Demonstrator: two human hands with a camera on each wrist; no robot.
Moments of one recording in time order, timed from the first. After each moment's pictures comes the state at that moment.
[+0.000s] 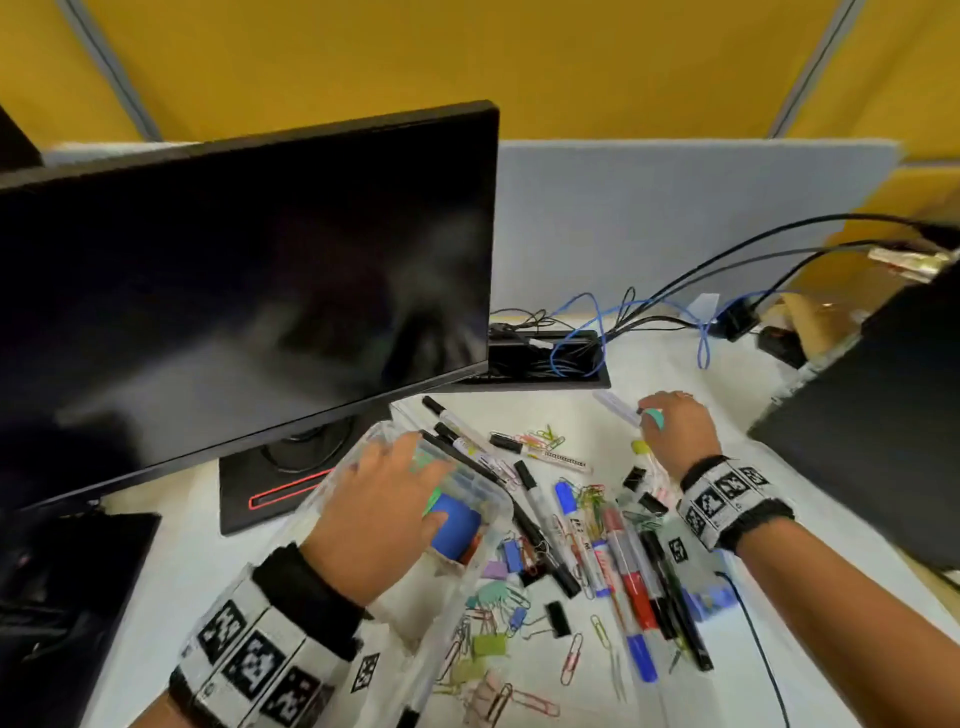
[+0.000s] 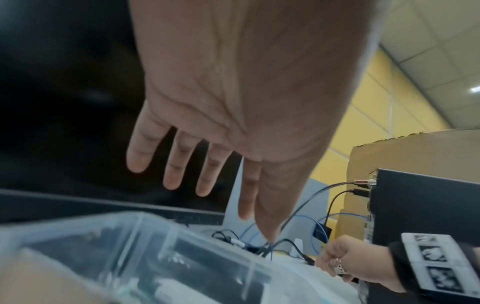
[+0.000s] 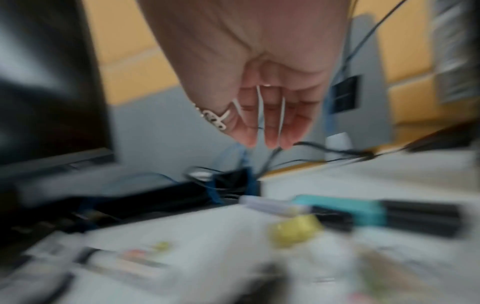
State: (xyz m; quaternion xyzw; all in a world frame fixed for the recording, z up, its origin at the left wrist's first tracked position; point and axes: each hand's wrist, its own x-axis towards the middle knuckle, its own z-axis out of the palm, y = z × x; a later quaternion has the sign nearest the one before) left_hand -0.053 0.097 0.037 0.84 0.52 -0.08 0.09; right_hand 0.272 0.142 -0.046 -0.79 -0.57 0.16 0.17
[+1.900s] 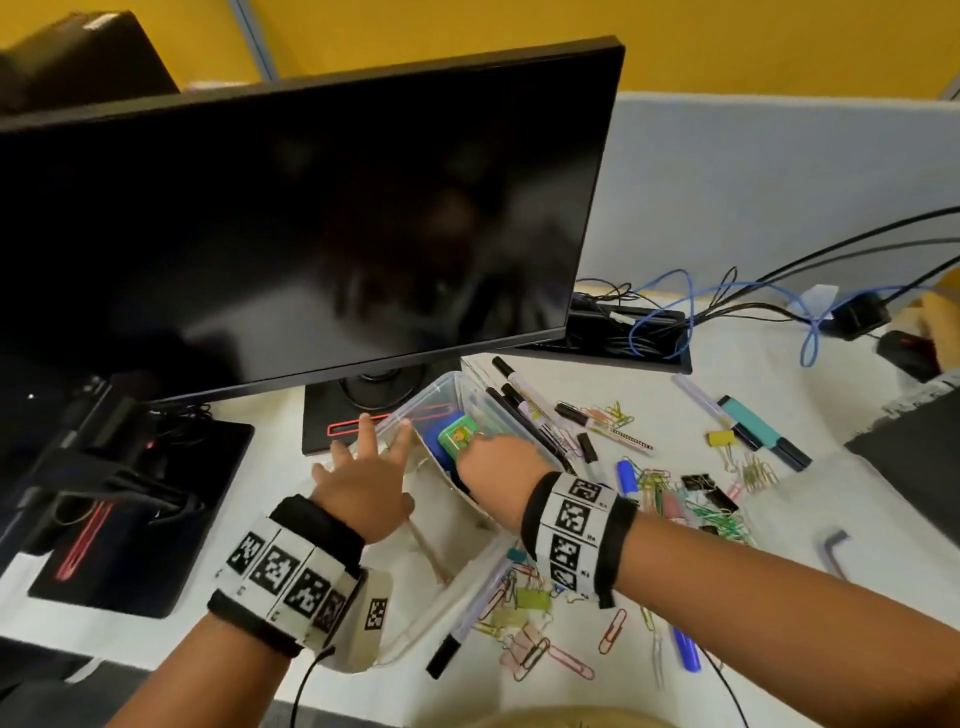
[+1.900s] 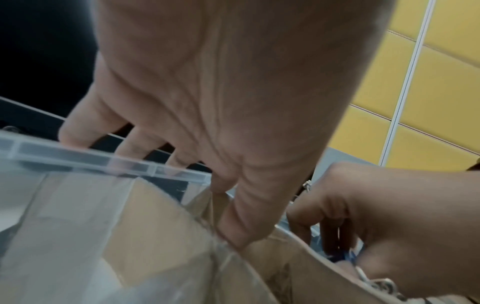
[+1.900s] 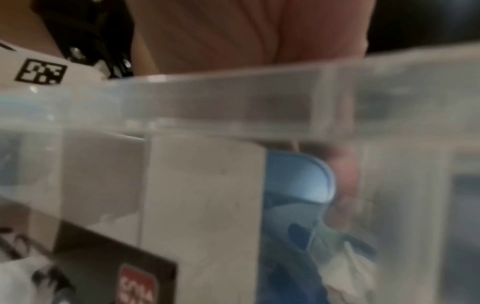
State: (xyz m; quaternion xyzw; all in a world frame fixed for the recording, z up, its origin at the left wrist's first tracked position) left_hand -0.103 0.076 0.005 0.65 0.71 -0.24 0.15; right_hand 0.039 0.103 0.006 -0.39 -0.90 0.10 -0.16
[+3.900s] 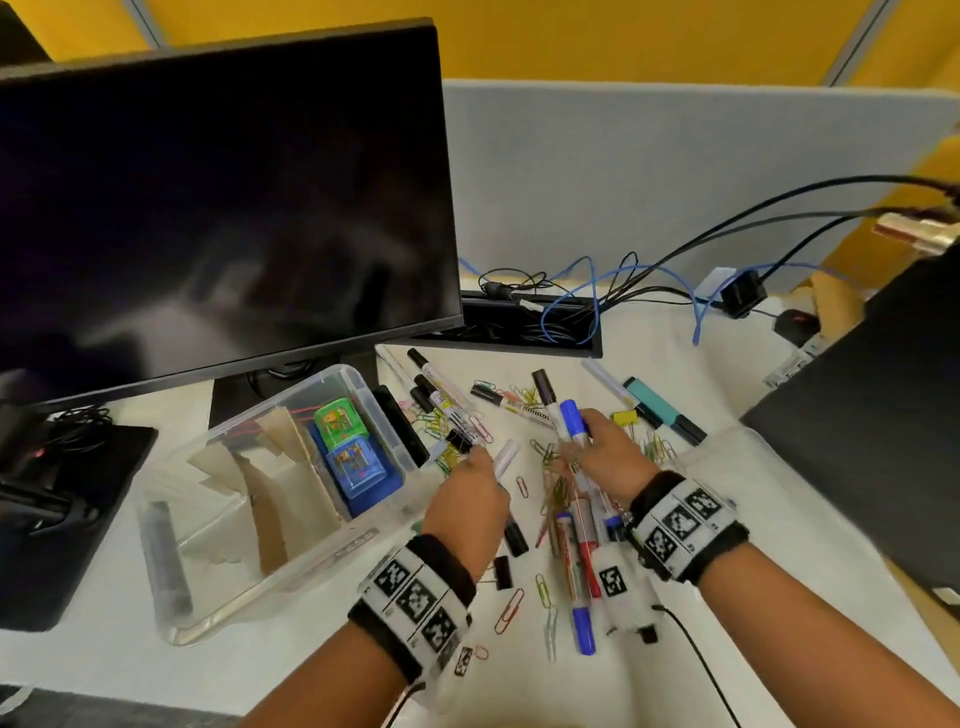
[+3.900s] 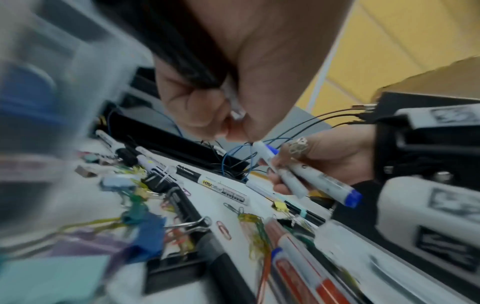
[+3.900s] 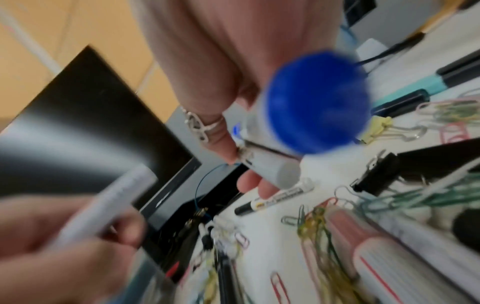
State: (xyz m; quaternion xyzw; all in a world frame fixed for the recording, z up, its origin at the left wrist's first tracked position) left_hand 0.082 0.057 -0.038 0.66 0.70 0.00 0.28; right_hand 0.245 0.105 -0.061 -0.66 -0.51 0.51 0.23
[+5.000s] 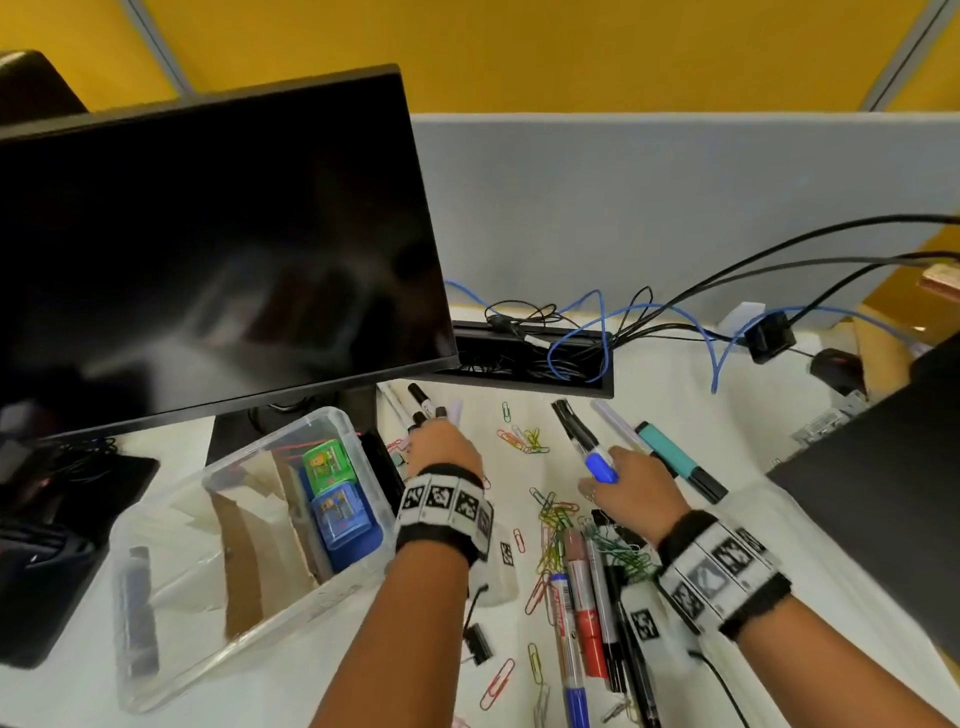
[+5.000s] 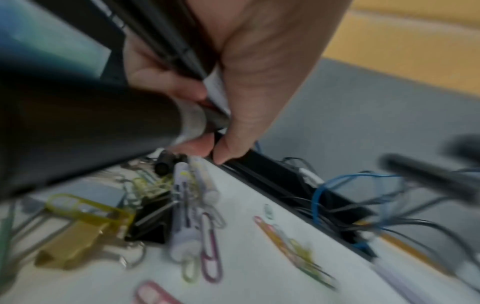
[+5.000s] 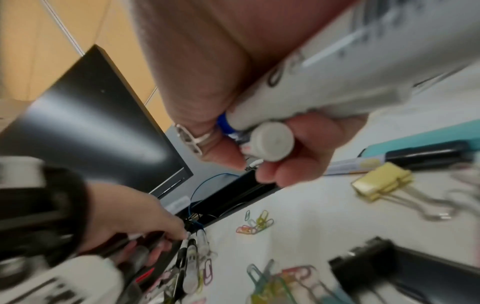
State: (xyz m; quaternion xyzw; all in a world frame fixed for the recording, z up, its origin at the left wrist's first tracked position) left_hand 0.085 0.174 -0.055 0.51 0.81 -0.01 0.28; right_hand 0.280 0.133 -0.056 -0.69 -0.61 0.37 0.09
